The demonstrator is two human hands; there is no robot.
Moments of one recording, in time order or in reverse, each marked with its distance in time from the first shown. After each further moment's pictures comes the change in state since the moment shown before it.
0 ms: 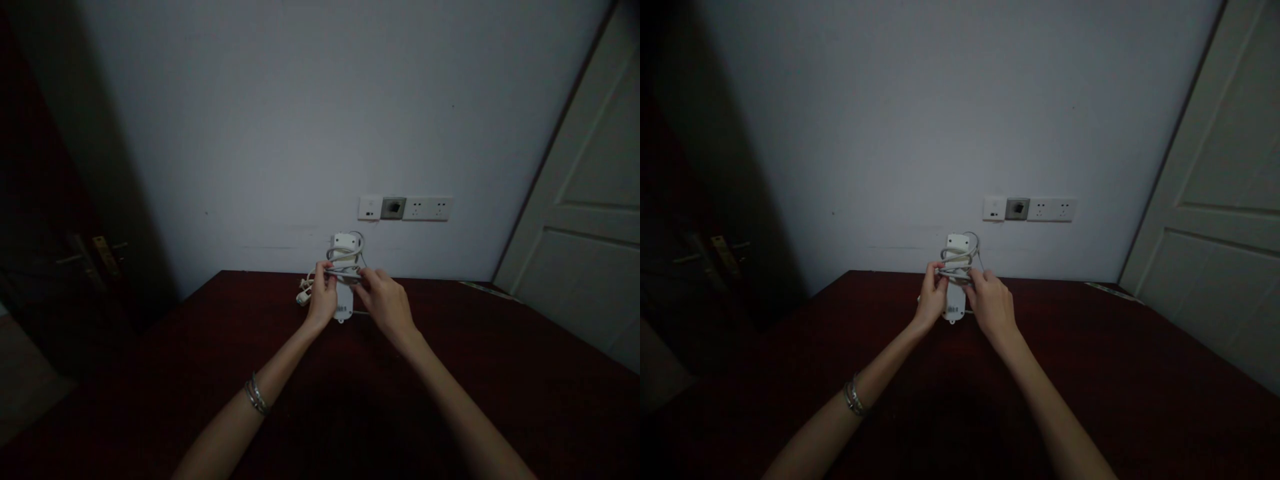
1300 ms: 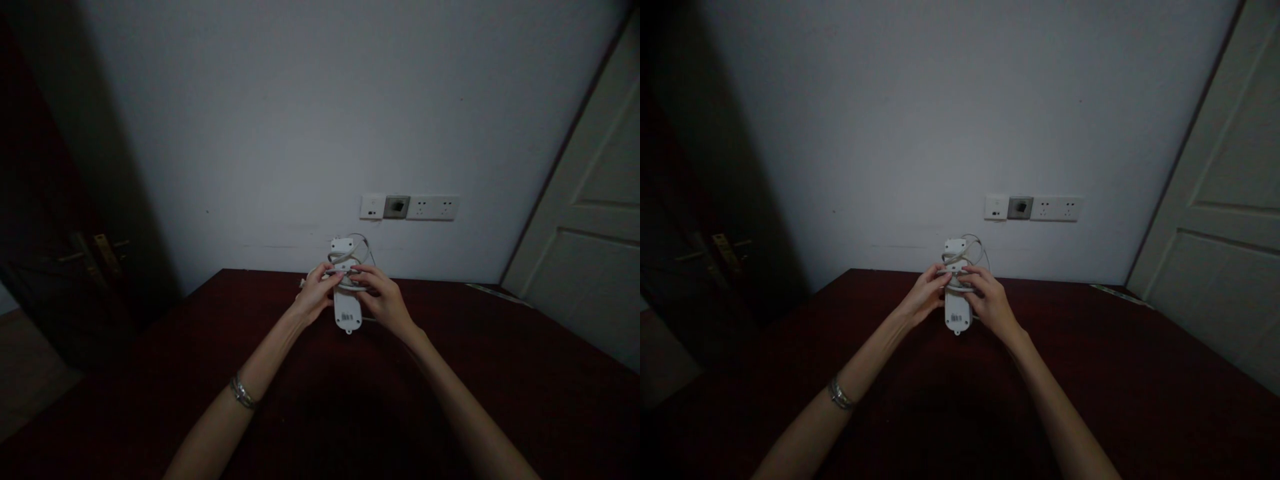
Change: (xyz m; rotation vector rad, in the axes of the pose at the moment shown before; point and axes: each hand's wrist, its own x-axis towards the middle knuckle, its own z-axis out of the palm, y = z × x) left_hand 0.009 0.023 -0.012 -0.472 -0.314 -0.463; right_hand 0.006 0.025 0.024 0.786 0.035 -0.195
